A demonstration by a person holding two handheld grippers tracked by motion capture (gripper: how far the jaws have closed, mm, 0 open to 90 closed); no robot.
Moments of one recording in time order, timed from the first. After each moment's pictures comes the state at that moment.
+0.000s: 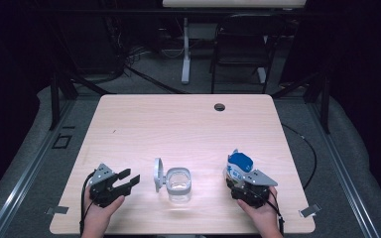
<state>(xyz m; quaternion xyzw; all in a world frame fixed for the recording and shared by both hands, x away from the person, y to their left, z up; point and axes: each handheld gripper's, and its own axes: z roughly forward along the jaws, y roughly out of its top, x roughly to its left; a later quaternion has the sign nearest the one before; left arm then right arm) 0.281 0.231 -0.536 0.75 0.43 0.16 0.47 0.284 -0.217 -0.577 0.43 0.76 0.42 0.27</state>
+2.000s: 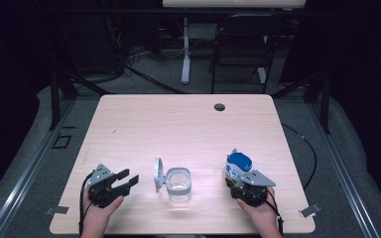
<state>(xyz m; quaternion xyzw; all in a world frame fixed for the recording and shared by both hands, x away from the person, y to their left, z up) 0.280 0.234 -0.536 0.75 0.44 0.17 0.47 0.287 -0.216 -0.584 0.42 0.76 0.42 0.27</state>
